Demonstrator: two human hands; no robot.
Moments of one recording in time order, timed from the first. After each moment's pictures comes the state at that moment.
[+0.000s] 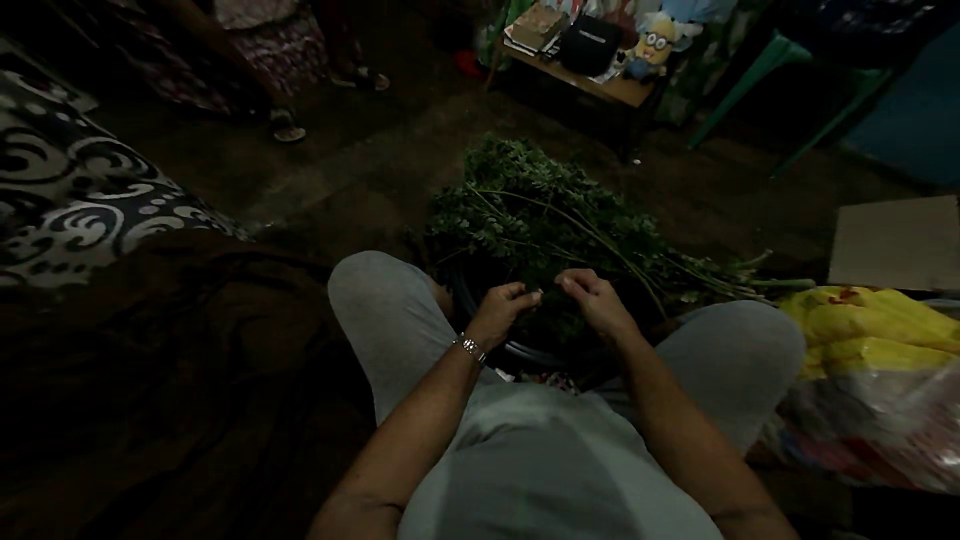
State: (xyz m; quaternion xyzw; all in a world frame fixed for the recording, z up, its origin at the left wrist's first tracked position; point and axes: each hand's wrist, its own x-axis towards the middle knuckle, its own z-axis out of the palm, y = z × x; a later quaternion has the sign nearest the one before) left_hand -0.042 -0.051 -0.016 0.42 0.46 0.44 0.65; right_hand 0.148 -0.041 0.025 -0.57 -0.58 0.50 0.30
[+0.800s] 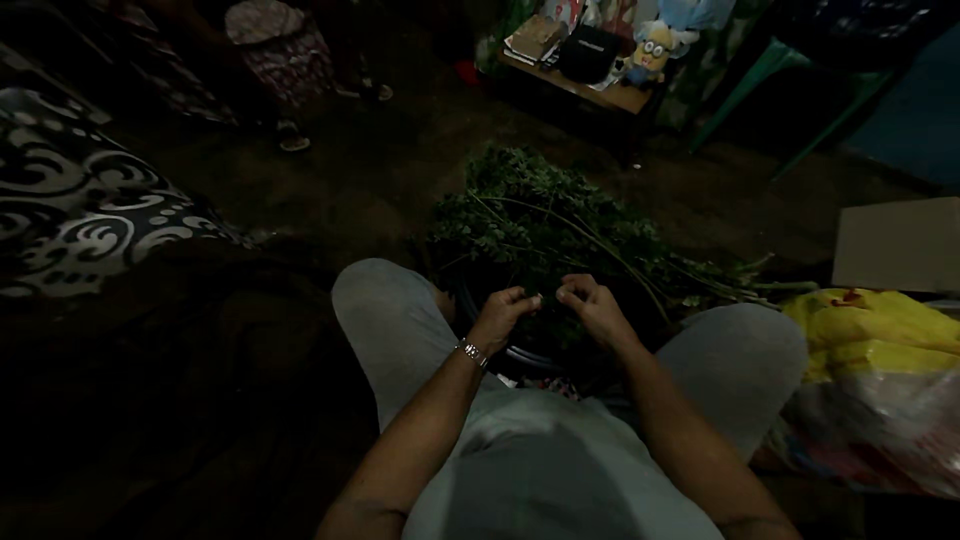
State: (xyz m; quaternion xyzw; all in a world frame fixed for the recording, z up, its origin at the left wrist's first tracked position) left_hand -0.042 -0.051 -0.015 0.43 0.47 0.44 0.64; right_hand 0.145 -0.044 0.024 -0.56 -0.60 0.49 0.30
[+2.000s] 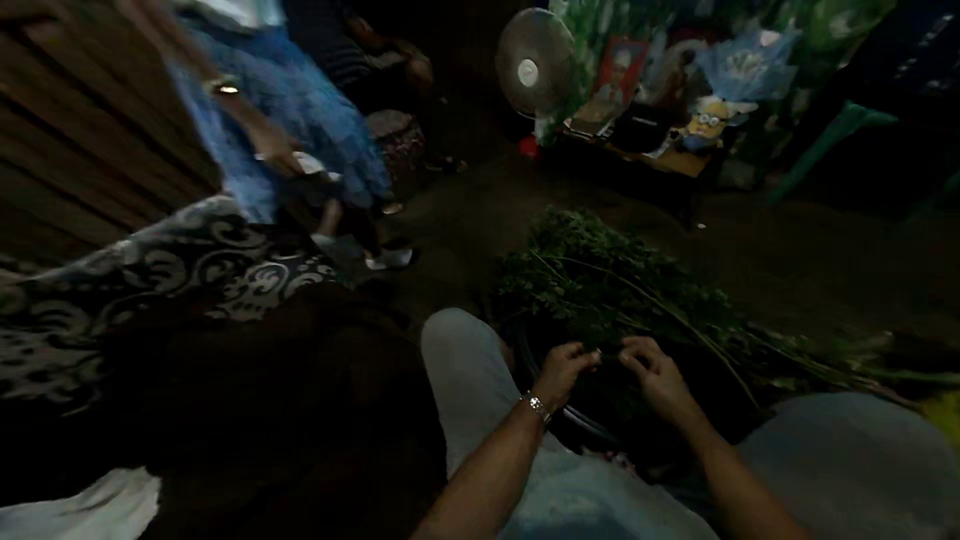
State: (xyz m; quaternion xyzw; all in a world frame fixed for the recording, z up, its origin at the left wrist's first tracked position) left_hand -0.047 -0.048 -0.013 0.43 0.49 0.45 0.61; right_hand 0.136 -0.047 0.016 -0.55 -0.63 0.44 0.33
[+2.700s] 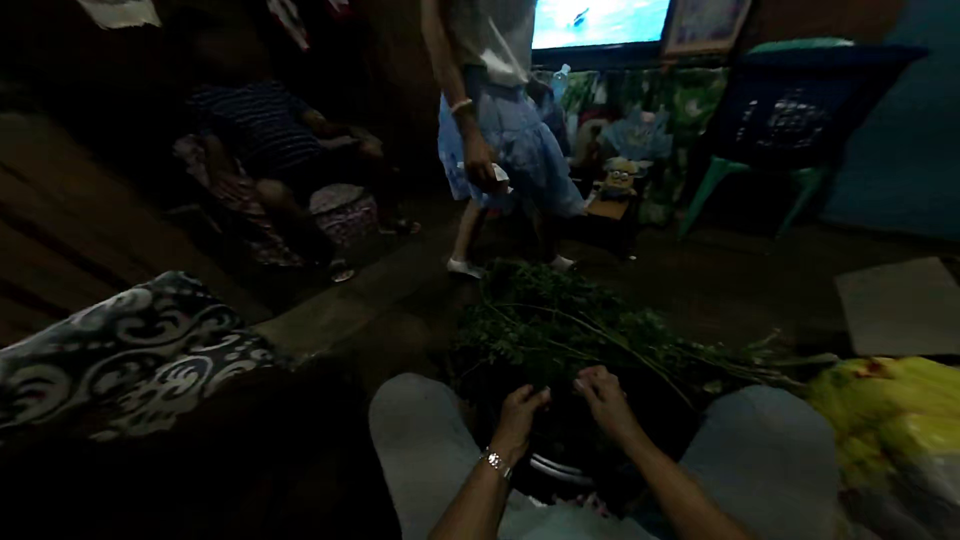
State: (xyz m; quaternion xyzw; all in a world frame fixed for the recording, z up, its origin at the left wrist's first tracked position) left_hand -0.034 -0.050 -0.015 0.40 0.51 0.46 0.61; right_hand 0.148 -0.048 0.023 -0.59 -0.64 0.39 0.30
